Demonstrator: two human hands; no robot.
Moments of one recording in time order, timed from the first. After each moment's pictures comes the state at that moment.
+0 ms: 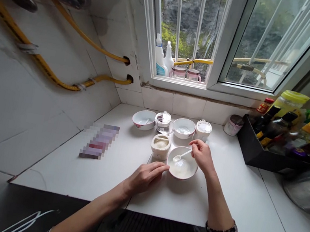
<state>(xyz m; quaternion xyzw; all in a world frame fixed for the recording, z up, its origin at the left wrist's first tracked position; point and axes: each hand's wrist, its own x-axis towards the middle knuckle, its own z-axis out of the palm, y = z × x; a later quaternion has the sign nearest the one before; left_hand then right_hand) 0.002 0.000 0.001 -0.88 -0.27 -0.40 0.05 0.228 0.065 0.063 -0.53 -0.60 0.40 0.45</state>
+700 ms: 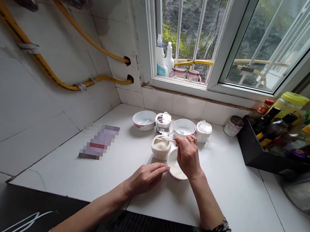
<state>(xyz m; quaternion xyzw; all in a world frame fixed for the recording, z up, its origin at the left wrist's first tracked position) 0.005 0.000 0.003 -0.87 -0.26 -0.41 0.05 0.181 0.053 0.071 -0.34 -0.80 -0.03 0.50</state>
